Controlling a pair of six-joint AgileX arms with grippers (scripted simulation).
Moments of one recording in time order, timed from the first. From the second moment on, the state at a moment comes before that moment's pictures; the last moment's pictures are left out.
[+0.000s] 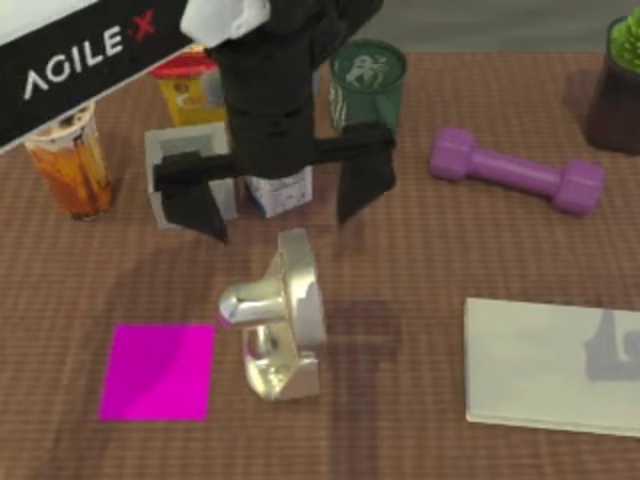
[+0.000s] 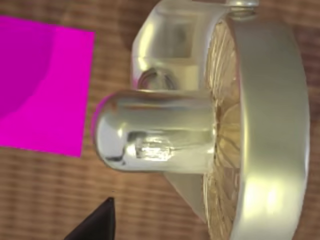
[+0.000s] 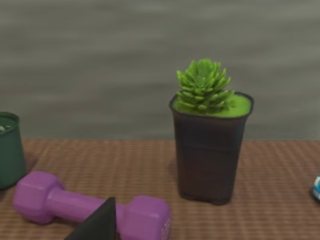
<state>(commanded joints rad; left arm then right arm) -0.67 2.01 1.87 -1.39 0.00 -0.82 0.00 0.00 0.00 0.00 0.00 0.00</state>
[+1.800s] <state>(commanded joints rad) -0.68 2.05 1.70 -1.22 0.00 -0.83 0.00 0.00 0.00 0.00 0.00 0.00</state>
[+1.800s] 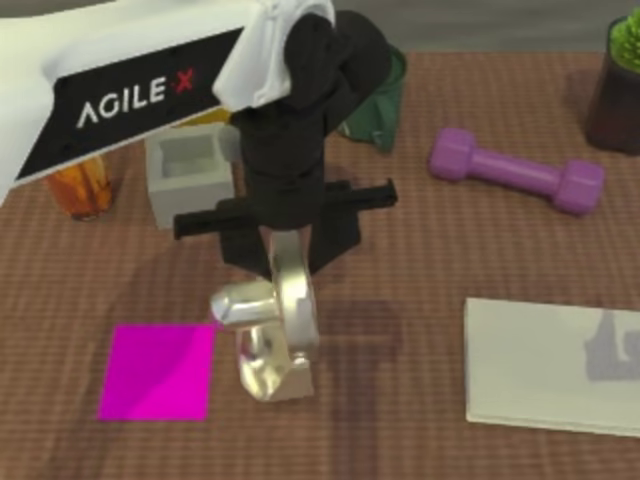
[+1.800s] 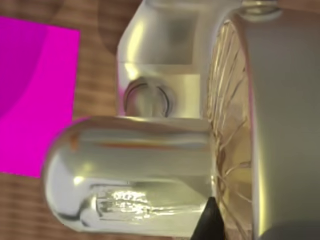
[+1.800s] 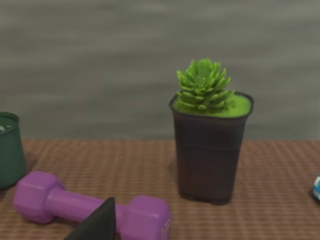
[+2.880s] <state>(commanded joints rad) -0.66 2.05 1.87 -1.40 0.00 -0.83 0.00 0.00 0.00 0.00 0.00 0.00</state>
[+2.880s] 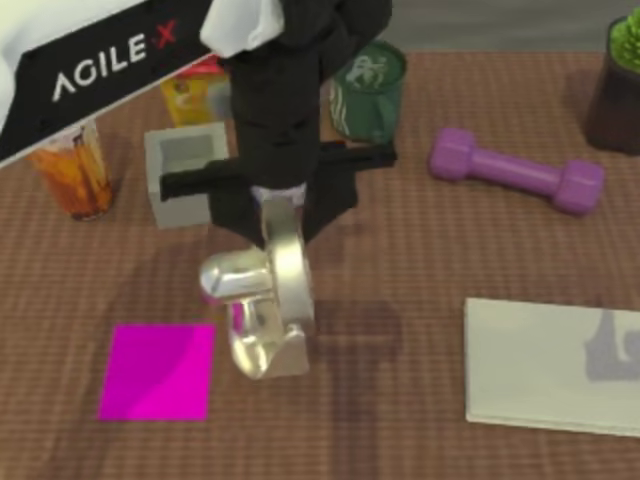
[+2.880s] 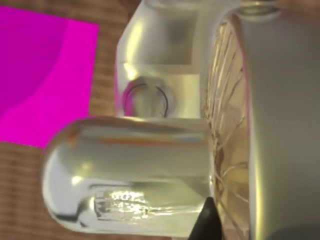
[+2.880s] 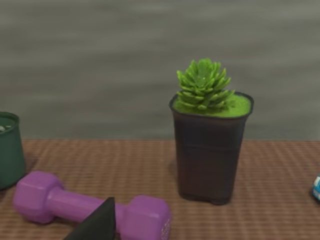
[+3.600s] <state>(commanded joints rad) -0.64 2.00 1.83 -1.42 0.00 -0.61 0.00 0.00 0.00 0.00 0.00 0.00</state>
